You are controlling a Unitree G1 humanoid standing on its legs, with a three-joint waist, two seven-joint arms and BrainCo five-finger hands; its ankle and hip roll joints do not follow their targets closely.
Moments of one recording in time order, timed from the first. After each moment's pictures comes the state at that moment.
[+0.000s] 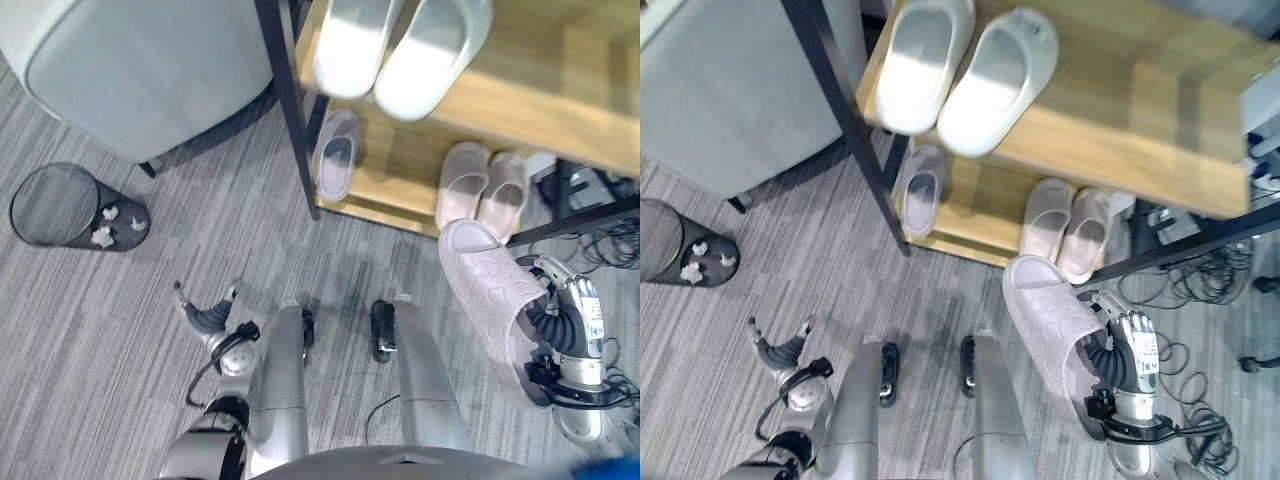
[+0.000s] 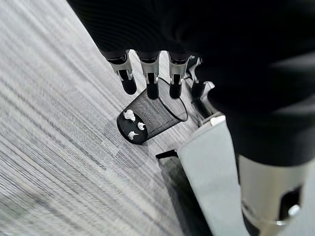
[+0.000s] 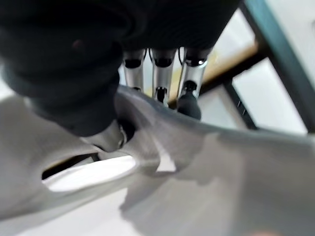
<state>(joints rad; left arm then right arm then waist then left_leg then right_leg) -0.29 0.17 0.09 1.08 -0.09 -0.65 0.91 0.22 -0.83 0.24 -0.17 -0.44 -0.33 -0.94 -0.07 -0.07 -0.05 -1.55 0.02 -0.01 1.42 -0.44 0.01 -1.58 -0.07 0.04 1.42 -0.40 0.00</state>
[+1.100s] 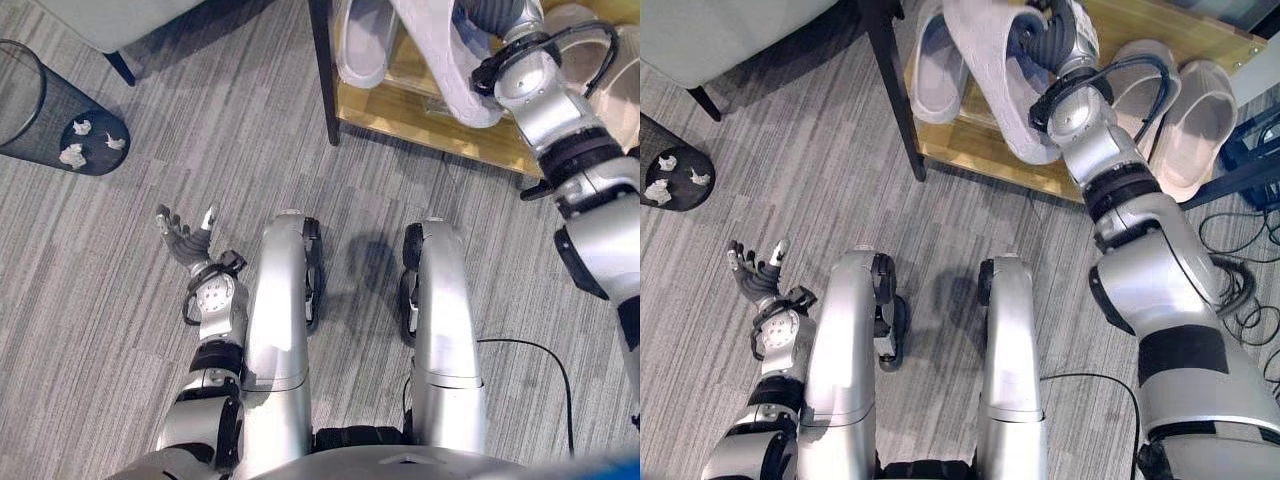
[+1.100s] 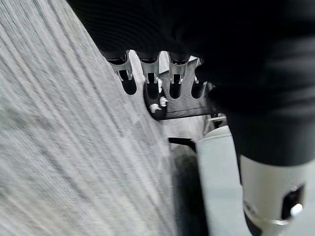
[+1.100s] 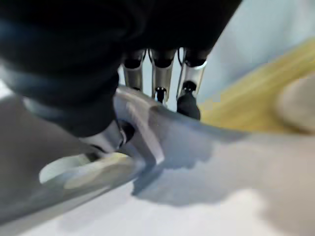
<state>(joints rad) -0.35 0.17 0.20 0.70 -0.36 -0.48 0.50 -1.54 -0.51 0.65 1.27 0.02 -0.05 -0.32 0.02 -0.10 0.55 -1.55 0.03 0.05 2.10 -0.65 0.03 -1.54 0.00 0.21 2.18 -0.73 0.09</state>
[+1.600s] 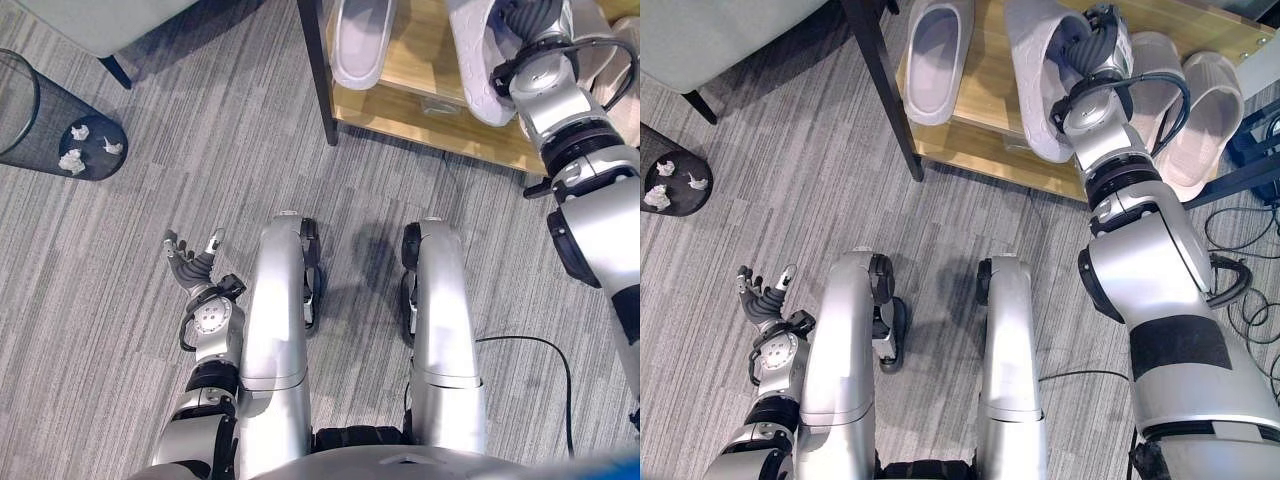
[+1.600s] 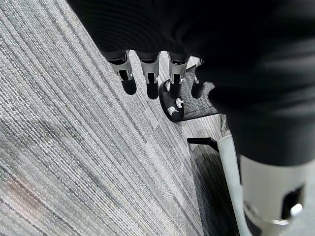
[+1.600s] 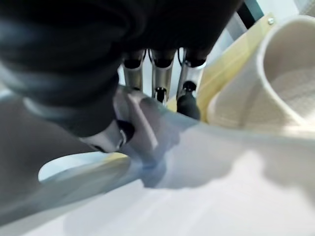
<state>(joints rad) -0.31 0.17 0.21 0.73 -0.36 -0.47 0.45 -1.55 -0.48 0.52 1.38 0.10 -0.03 -0.40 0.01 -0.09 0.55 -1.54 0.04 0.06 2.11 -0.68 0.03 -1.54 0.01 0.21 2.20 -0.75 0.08</state>
